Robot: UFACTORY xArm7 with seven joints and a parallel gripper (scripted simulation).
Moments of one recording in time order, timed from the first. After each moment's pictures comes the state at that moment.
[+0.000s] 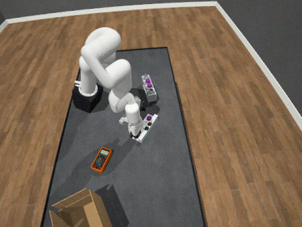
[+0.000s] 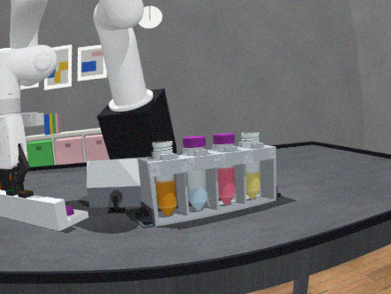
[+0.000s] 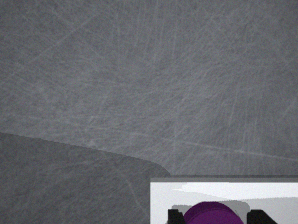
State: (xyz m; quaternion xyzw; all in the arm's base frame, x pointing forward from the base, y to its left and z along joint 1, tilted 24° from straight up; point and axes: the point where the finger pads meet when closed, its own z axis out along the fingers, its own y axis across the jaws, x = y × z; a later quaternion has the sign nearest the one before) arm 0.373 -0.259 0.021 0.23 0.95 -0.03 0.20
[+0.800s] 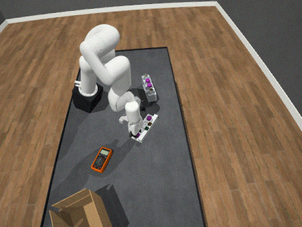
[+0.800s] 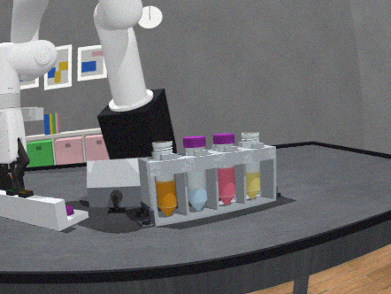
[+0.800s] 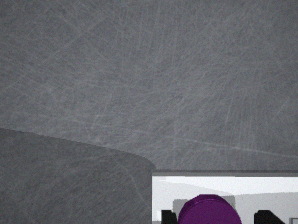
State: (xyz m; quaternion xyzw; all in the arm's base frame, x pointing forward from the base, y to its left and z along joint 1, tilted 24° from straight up) arm 0.369 -0.258 0.031 0.23 0.95 -0.03 0.20
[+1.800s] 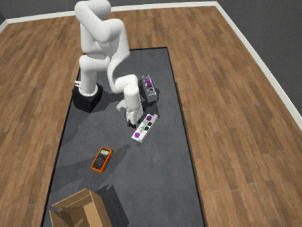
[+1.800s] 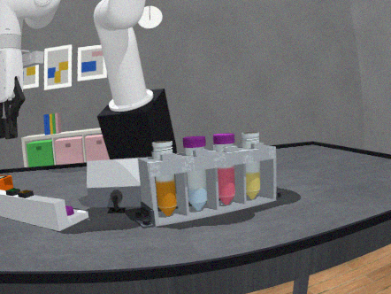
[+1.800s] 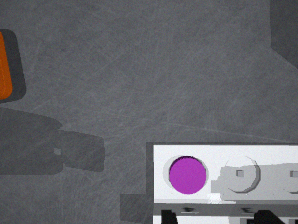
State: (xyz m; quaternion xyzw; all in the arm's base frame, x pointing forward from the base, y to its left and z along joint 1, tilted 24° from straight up) arm 0.329 -0.240 0.140 0.24 0.95 -0.05 0.20
